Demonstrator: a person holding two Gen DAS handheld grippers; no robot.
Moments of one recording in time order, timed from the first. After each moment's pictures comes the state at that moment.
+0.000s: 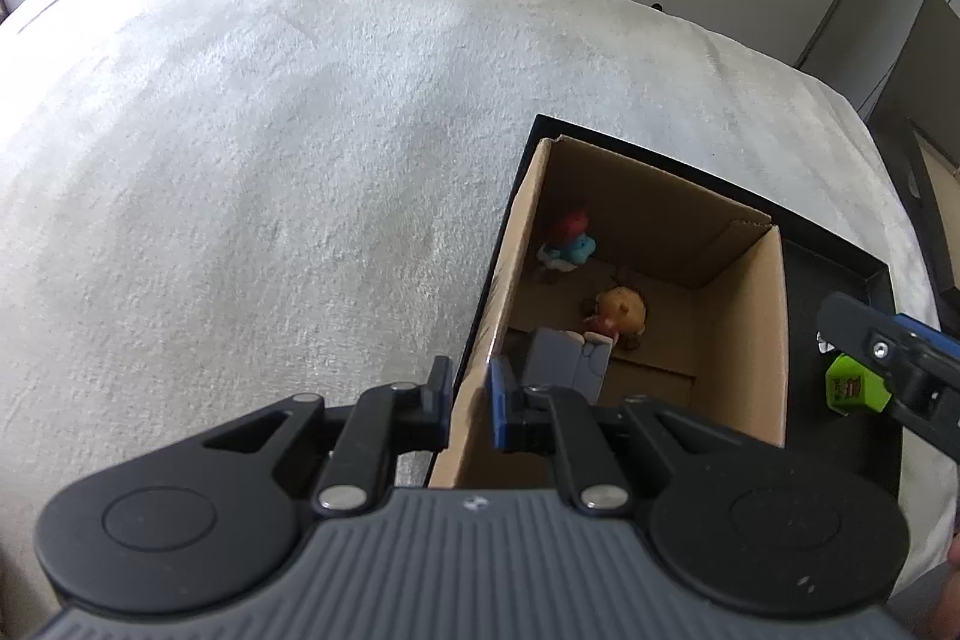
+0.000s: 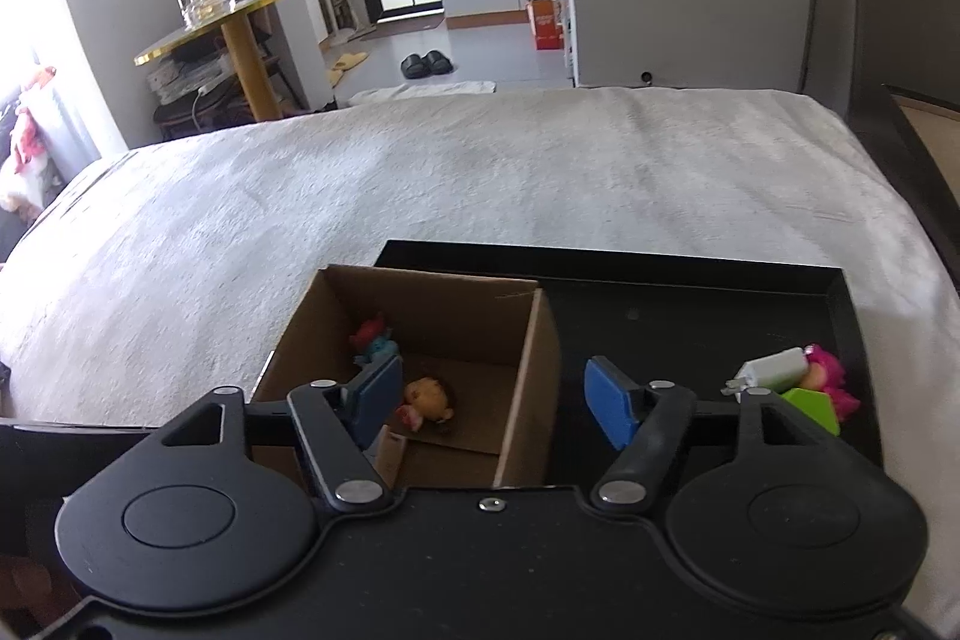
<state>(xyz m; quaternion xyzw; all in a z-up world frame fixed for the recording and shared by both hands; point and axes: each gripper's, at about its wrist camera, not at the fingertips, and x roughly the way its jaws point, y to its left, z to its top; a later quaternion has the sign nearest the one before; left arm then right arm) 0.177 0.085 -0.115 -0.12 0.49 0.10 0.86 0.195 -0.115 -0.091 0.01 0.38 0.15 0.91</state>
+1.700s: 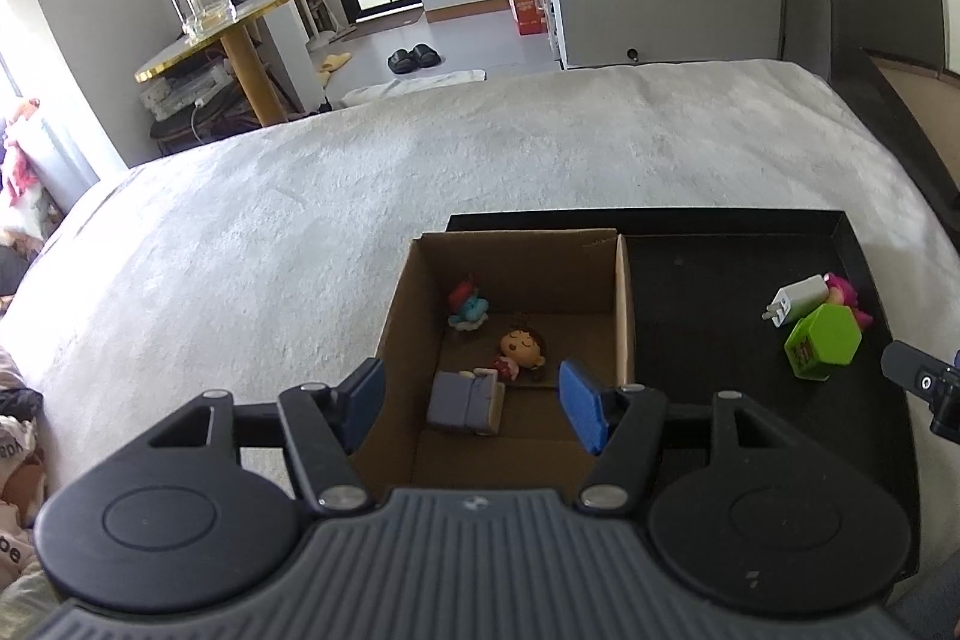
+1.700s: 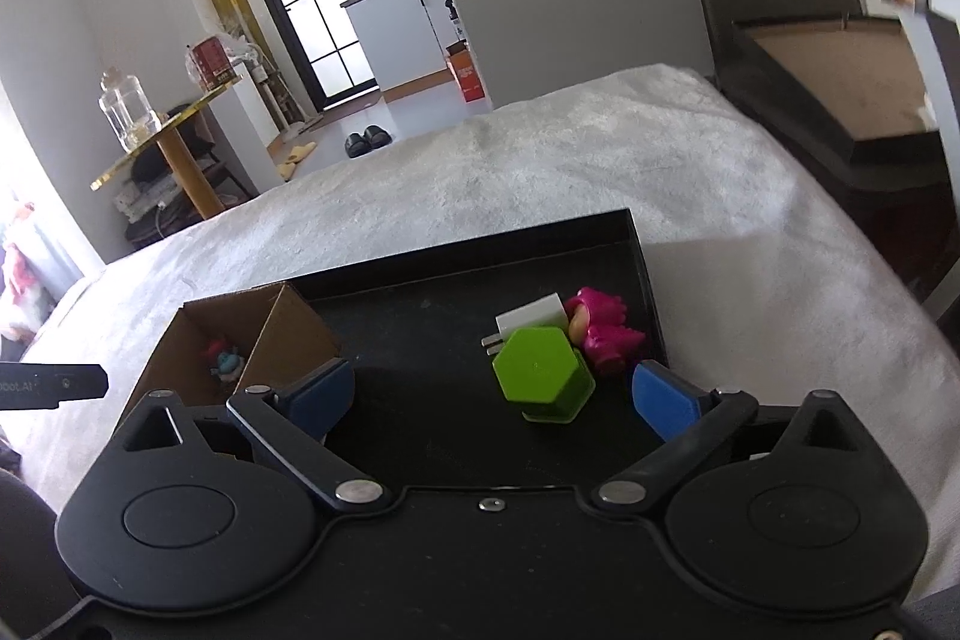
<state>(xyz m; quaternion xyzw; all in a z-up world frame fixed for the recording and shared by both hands) 0.144 -0.064 -0.063 0.06 0.41 0.14 0.90 0.165 -0.306 -0.138 0.13 0.34 0.12 0.92</state>
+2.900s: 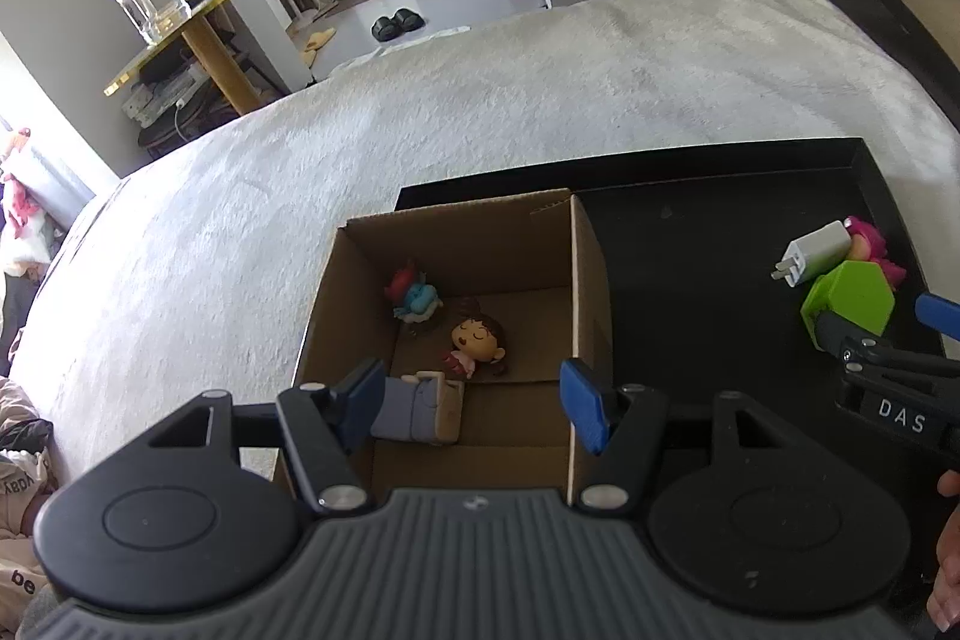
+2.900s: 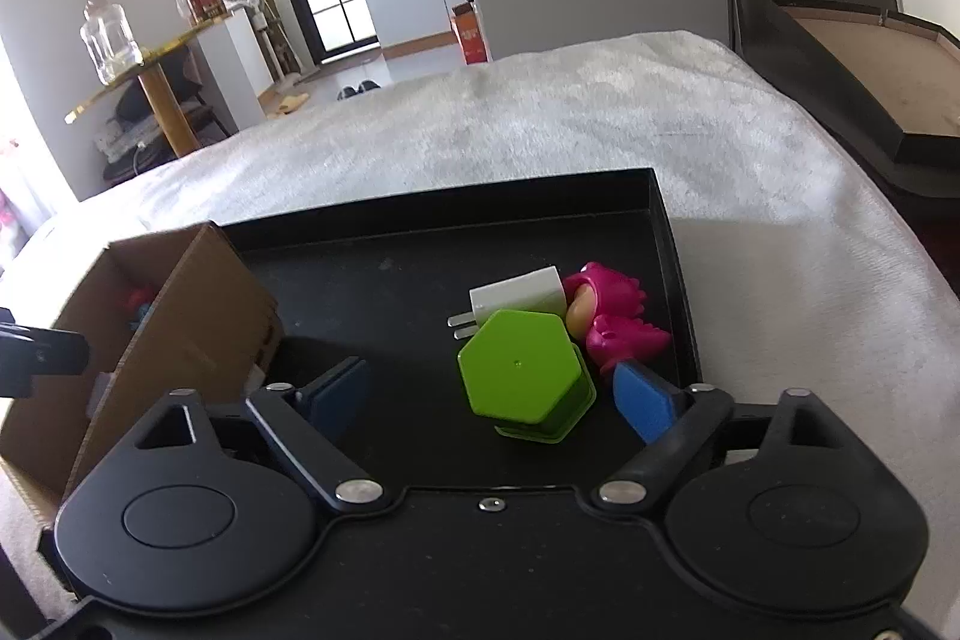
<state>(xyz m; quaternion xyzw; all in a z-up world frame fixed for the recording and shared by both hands) 0.199 -0.100 -0.107 0.11 0.46 0.14 0.87 0.215 -0.283 -0.190 0.07 0.36 0.12 0.92</state>
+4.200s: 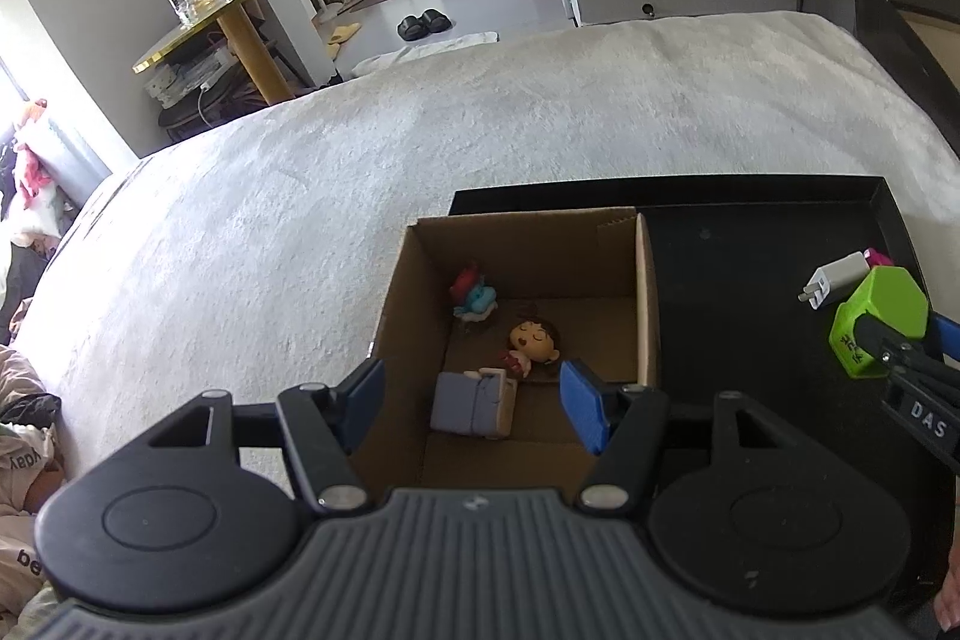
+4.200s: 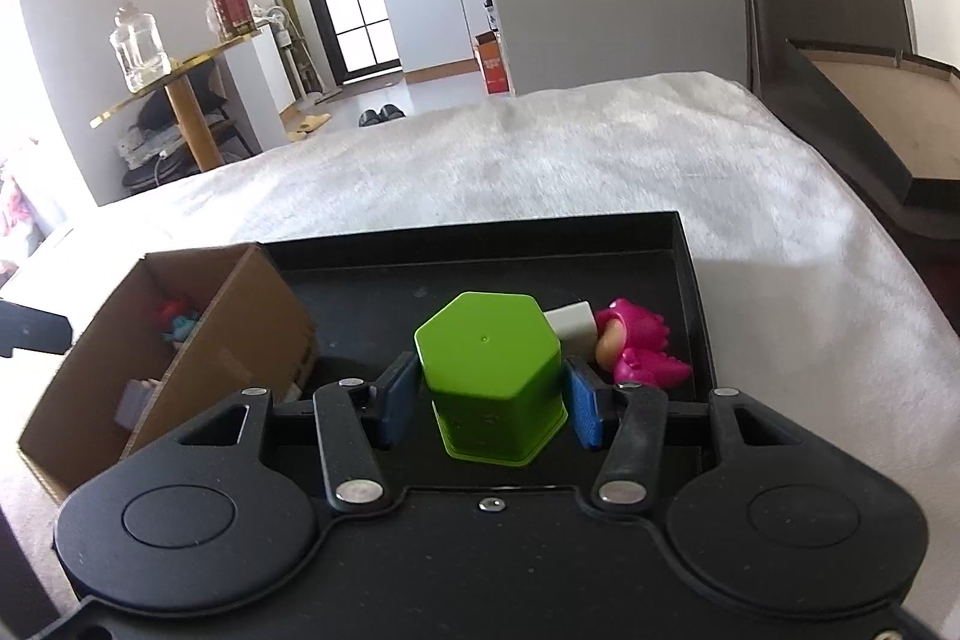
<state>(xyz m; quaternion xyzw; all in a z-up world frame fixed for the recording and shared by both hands) 0.182 -0.065 -0.080 0.08 0.45 0.16 0.88 0.200 -0.273 -0.167 0.06 0.33 0.14 0.93</state>
